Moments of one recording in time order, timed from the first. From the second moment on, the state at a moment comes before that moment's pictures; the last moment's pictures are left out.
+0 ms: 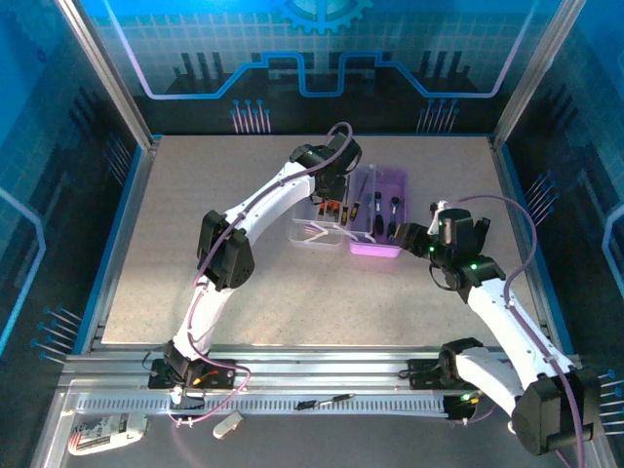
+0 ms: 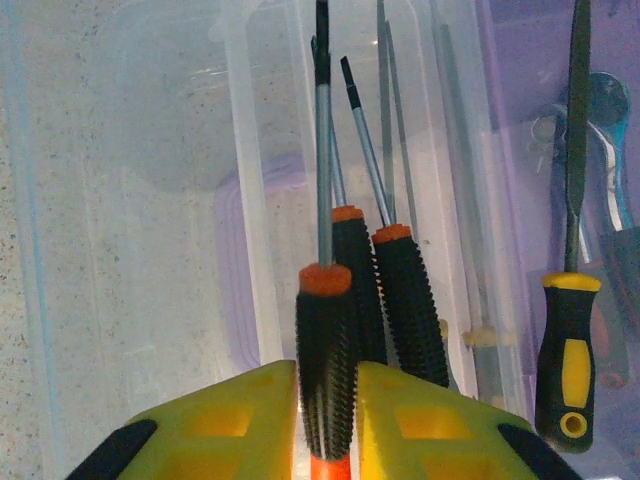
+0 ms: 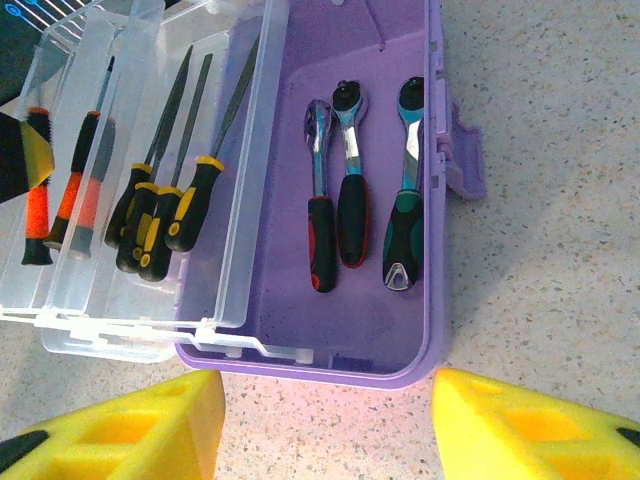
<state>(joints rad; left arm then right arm) -0.64 2.28 2.26 -1.12 -0.27 -0.41 0.20 0.94 0.65 -0.37 -0.11 0.52</state>
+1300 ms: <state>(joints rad) -0.24 1.70 1.18 -0.48 0.37 -0.68 0.01 1.51 0.88 -0.27 -0.37 0.45</state>
